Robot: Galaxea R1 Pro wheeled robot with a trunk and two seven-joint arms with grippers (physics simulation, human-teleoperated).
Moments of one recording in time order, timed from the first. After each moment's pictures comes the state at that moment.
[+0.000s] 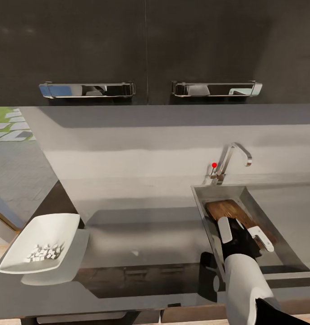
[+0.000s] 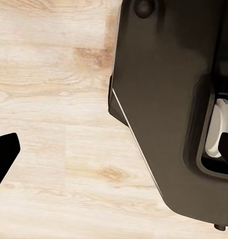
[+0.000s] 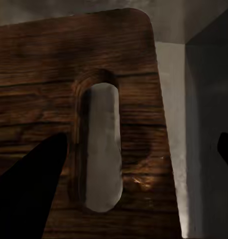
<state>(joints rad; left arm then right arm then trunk) 0.36 -0.05 -0.01 -0.25 0.06 -0.61 0.17 -0.81 0.17 -0.61 -0.83 -0.24 0.05 -0.98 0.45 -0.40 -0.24</state>
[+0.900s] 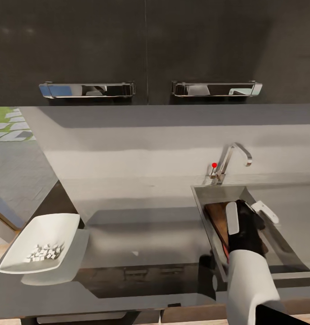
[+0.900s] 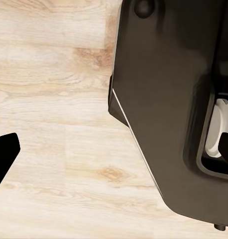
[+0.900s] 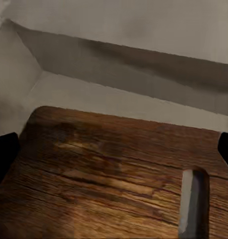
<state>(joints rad) 0.36 -0.05 -0.01 -0.25 0.06 -0.61 0.17 -0.81 0.17 -0.49 -1.12 -0.23 0.32 -0.83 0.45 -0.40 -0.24</state>
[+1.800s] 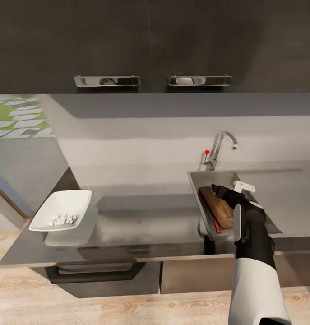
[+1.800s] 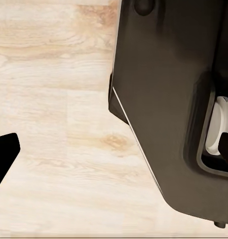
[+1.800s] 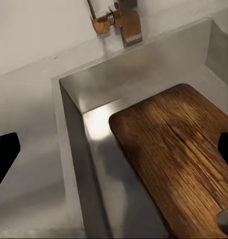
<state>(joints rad) 0.36 -0.05 -0.01 -0.24 0.06 -0.61 0.17 -0.75 0.17 -0.48 -1.31 0.18 0.58 0.16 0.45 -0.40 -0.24</state>
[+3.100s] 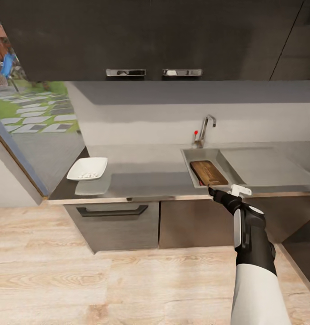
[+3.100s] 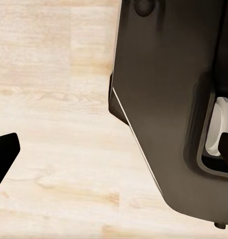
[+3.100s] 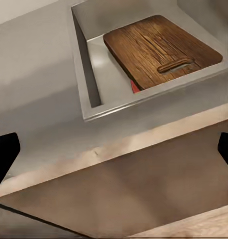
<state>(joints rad) 0.36 -0.05 -0.01 -0.24 0.05 -0.61 0.17 -0.71 0.17 -0.48 -1.31 0.18 0.57 0.25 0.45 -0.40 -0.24</state>
